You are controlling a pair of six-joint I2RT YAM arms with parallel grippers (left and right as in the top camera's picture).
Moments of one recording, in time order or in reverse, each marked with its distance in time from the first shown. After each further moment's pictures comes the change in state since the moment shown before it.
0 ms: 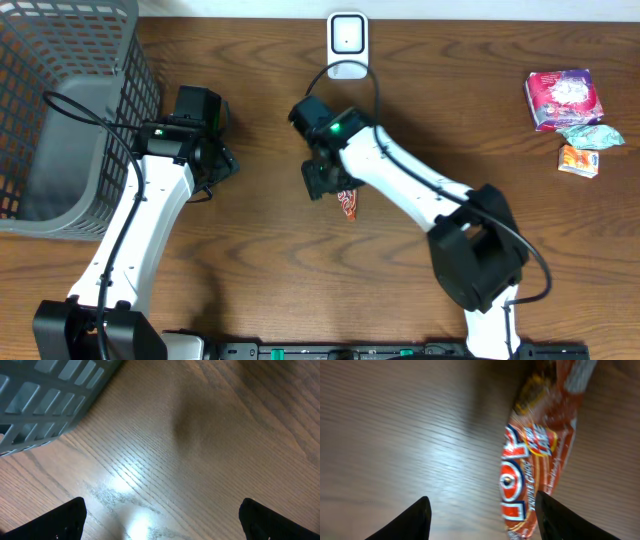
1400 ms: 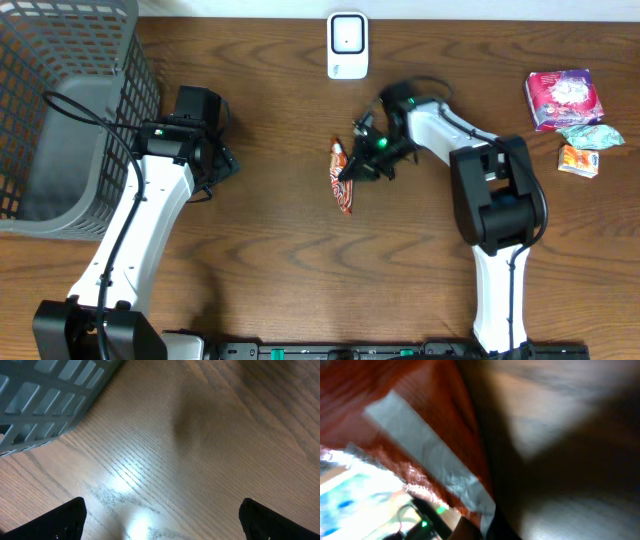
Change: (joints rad) left arm 0.000 0.000 0.000 0.000 0.000 0.000; right arm -0.412 0.214 -0.118 0.235 -0.880 -0.102
